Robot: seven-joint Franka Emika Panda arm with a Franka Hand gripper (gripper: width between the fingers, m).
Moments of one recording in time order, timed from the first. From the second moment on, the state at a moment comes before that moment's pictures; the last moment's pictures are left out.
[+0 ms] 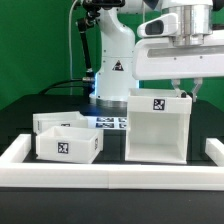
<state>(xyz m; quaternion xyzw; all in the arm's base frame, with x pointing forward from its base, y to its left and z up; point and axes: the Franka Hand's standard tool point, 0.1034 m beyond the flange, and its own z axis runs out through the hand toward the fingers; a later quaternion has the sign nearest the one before) 0.535 0.094 0.103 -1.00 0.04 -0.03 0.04</state>
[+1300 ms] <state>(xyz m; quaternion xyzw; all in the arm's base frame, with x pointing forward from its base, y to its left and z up) 0.581 0.098 0.106 -0.99 0.10 -0.04 0.06</state>
